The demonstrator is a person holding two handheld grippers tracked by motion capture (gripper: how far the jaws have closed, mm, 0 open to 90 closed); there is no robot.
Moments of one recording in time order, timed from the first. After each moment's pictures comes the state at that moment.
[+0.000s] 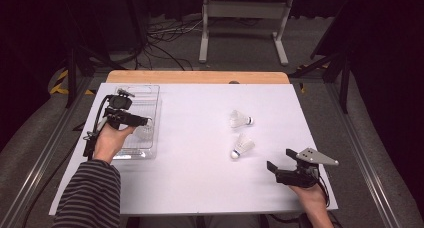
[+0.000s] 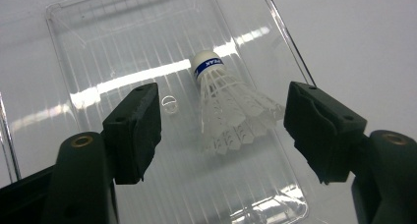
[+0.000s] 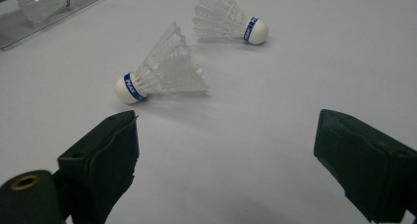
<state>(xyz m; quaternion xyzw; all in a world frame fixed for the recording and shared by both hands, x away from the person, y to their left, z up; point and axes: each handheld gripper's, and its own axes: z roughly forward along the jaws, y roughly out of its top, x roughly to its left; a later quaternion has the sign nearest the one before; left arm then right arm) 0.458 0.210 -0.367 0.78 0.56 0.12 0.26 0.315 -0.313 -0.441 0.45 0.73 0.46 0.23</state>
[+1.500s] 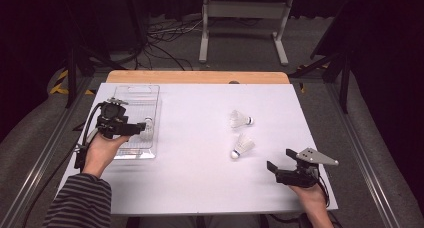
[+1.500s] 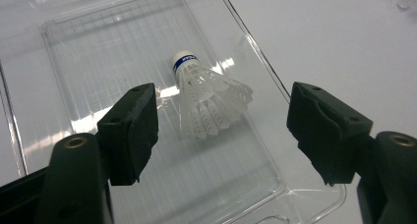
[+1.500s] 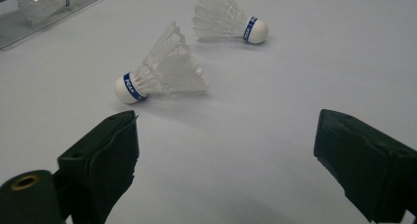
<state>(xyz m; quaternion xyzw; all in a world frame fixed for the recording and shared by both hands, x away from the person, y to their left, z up) 0.420 0.218 -0.362 0.79 0.52 0.14 0.31 0.315 -0.313 -0.441 0.45 0.73 0.46 0.22</state>
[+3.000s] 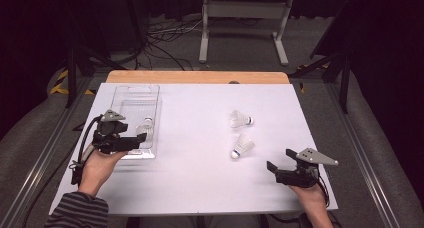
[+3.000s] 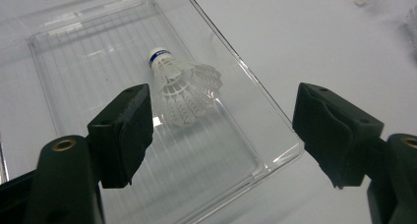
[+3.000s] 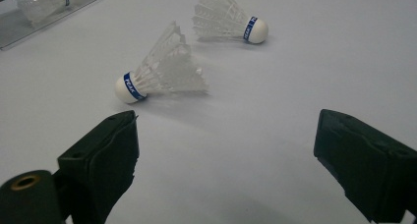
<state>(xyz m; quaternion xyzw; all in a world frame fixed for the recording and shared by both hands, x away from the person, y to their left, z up) 0.379 0.219 -0.370 0.78 0.48 0.16 0.36 0.315 -0.313 -0.441 0.45 0.73 0.46 0.22</state>
